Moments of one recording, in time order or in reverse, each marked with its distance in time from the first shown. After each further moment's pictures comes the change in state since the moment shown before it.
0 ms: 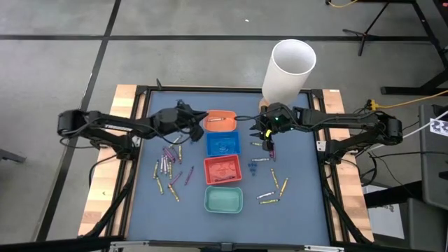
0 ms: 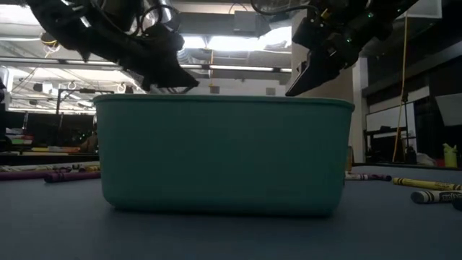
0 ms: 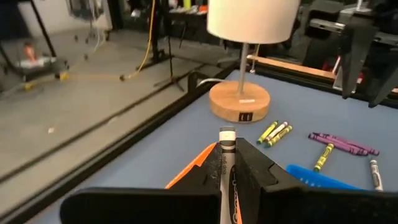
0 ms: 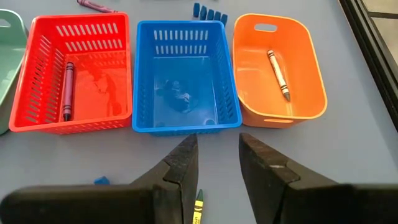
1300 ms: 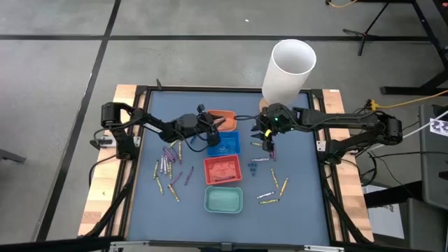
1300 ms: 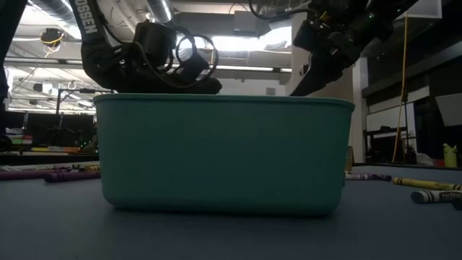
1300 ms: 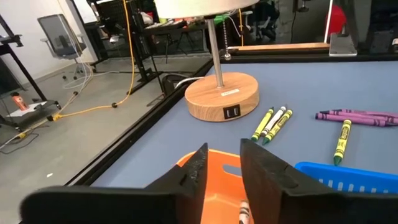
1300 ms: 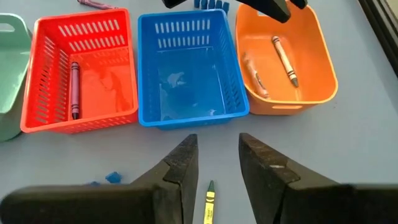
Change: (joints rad) left arm -0.006 0.506 0.116 0.430 0.056 0.219; right arm 0.000 0.000 0.000 -0.032 -0.011 0.078
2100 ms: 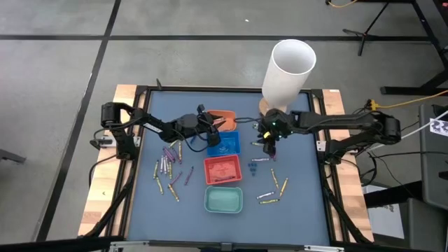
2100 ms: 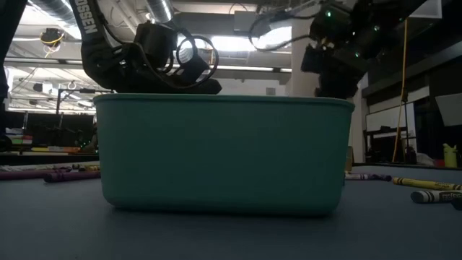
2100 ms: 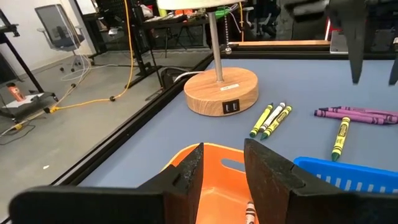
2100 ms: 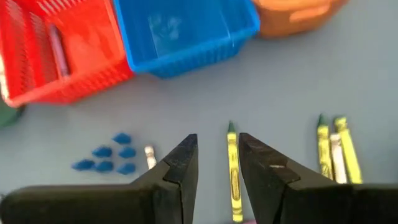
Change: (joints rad) left arm 0.000 0.000 0.000 -0.018 0.000 -0.033; right arm 0.000 0.025 -0.073 -0.082 0.000 0.190
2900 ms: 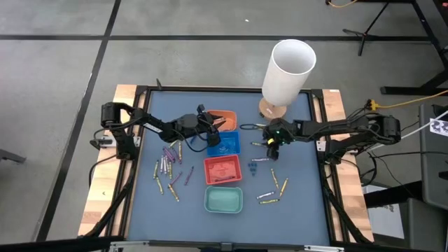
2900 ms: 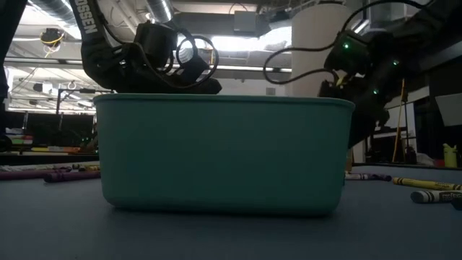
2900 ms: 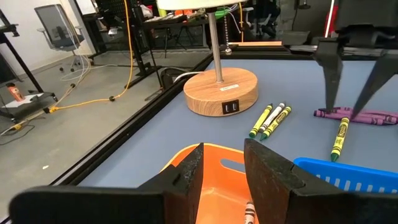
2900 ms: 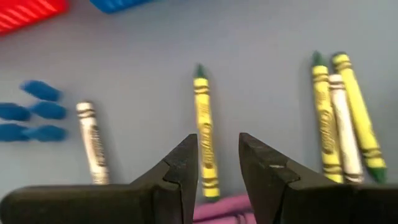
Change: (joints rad) left arm 0.000 0.000 0.000 0.002 0.000 -0.002; right arm 0.000 0.001 -0.261 0.251 0.119 -0.015
